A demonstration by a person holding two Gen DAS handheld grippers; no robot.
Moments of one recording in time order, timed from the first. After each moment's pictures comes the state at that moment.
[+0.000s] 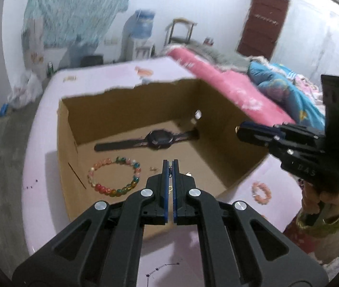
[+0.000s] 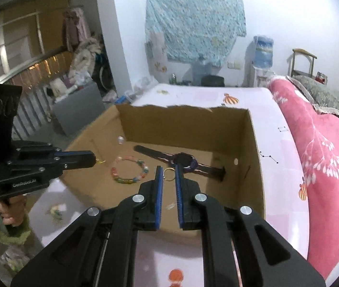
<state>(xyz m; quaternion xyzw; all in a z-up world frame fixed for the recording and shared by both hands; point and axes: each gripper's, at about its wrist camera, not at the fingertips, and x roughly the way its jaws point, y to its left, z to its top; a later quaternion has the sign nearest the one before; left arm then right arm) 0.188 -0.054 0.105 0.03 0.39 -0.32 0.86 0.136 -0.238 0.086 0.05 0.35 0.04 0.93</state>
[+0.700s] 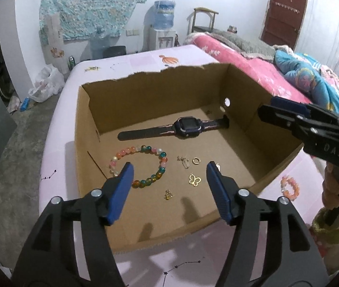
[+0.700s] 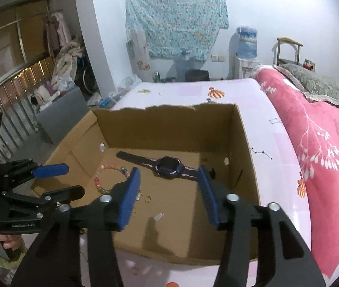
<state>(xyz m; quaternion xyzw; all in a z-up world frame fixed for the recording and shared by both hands) 0.184 -0.049 0.100 0.06 0.40 -0.25 0.88 0.145 -0.244 0.087 0.08 0.34 0.01 0.94</state>
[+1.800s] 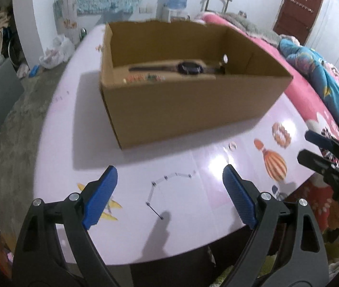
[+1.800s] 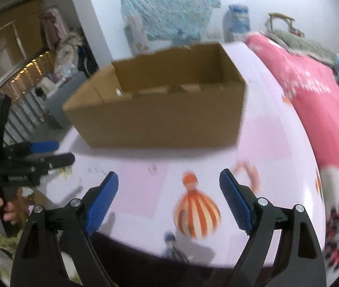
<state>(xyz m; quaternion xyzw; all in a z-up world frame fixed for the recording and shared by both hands) 0.090 -0.010 0.059 0.04 0.47 -0.22 0.85 0.000 -0.230 0.034 0.12 0.41 0.00 0.90</state>
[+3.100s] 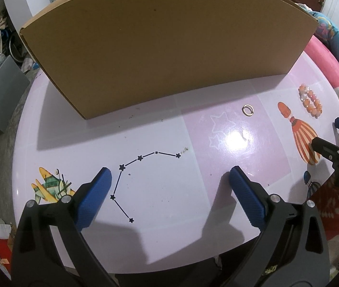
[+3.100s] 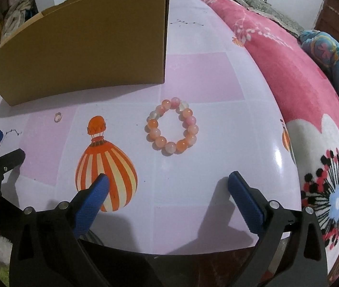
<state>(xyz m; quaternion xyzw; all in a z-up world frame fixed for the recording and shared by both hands) 0.085 -0.053 -0.009 0.11 0.52 -0.17 0.83 0.020 -0.261 -0.026 0.05 0.53 -0.14 0.84</state>
